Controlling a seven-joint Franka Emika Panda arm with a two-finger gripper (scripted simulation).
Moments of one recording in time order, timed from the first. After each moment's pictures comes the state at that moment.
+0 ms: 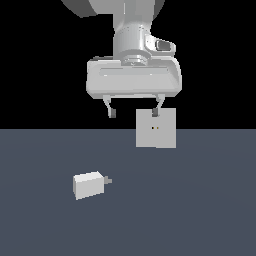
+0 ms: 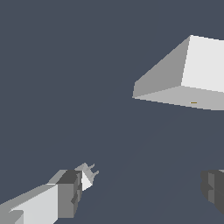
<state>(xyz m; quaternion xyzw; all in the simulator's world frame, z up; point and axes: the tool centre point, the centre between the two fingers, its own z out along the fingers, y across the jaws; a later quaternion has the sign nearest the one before) -0.022 -0.013 0.132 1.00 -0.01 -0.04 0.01</state>
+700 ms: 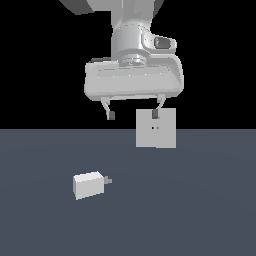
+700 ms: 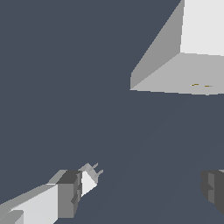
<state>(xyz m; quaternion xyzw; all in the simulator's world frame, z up) -0.032 -0.011 0.127 1.00 -0.05 -0.03 0.01</state>
